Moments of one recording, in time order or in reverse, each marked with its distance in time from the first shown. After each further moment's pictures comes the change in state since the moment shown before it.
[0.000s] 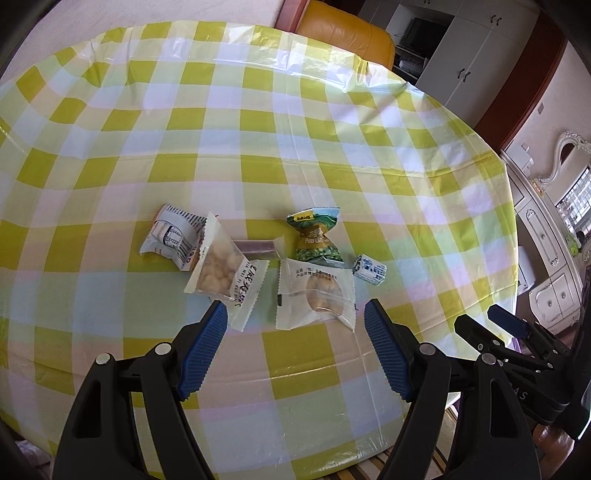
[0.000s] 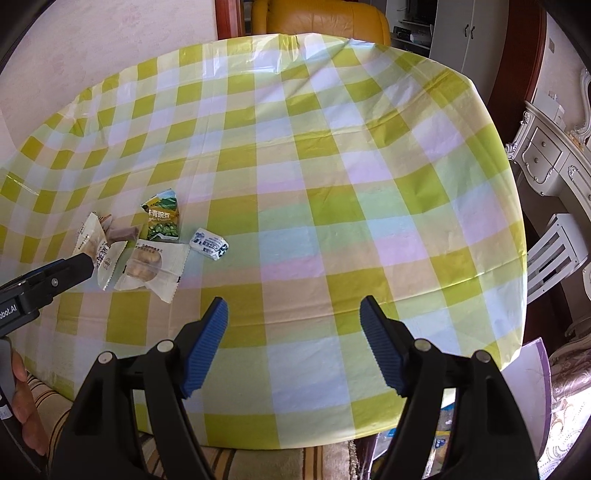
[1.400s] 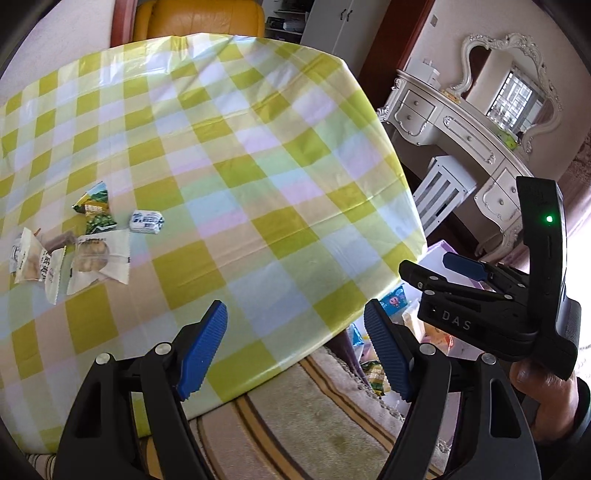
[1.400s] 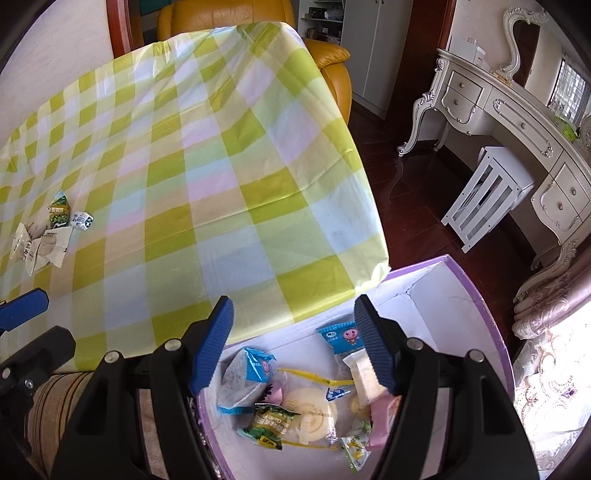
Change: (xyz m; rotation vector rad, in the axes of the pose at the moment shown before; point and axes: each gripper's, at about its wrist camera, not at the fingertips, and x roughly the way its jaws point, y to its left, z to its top) left arm 0.001 -0.176 -0.076 0.339 0.090 -0.190; right arm -0.038 -0.139 -0.073 0.195 0.037 -0.191
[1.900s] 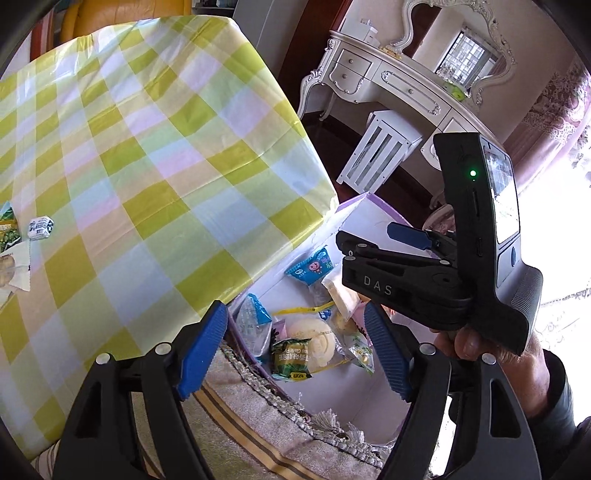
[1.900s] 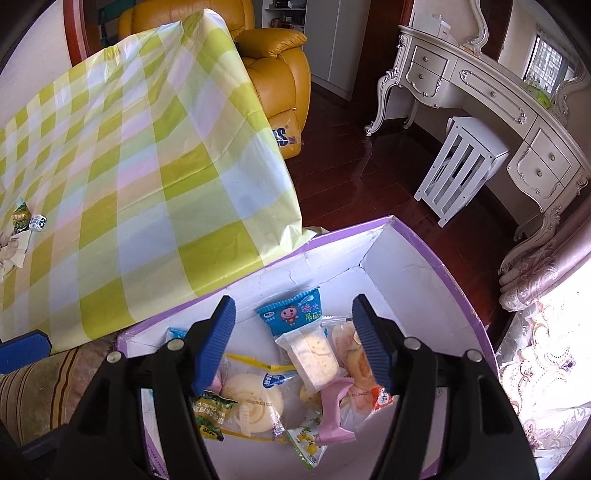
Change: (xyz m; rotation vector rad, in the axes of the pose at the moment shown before) left arm 0.032 -0.094 -0.016 0.158 0.118 -0.168; right arm 0.016 -0.066 -0.025 0.095 0.033 -0.075
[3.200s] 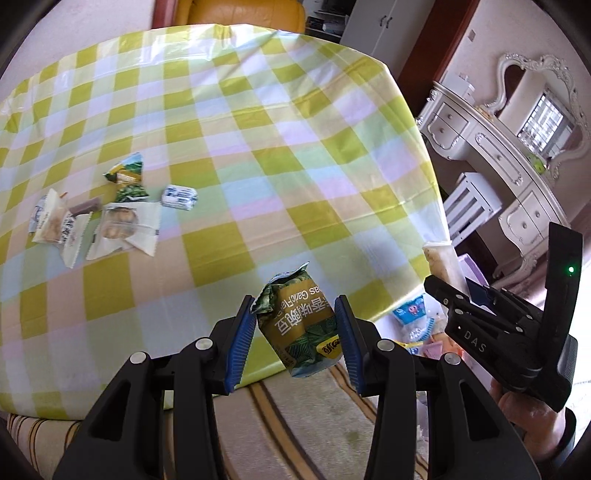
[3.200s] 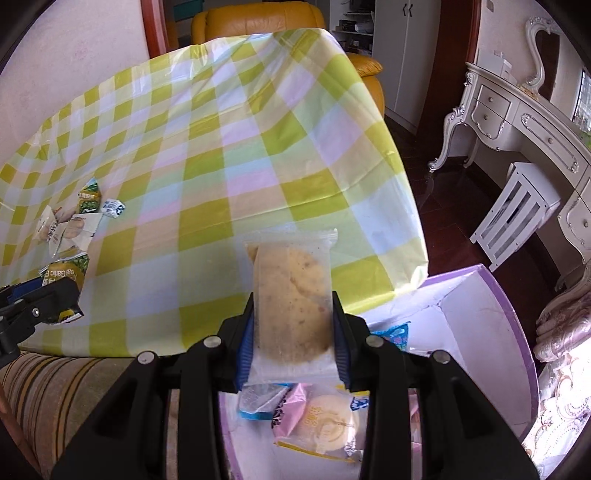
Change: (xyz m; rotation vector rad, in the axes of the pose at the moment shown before) left arm -0.040 0.086 -0.014 -0.252 -0.110 0.229; right arm -0.011 0.054 0.000 -0.117 -0.079 0.165
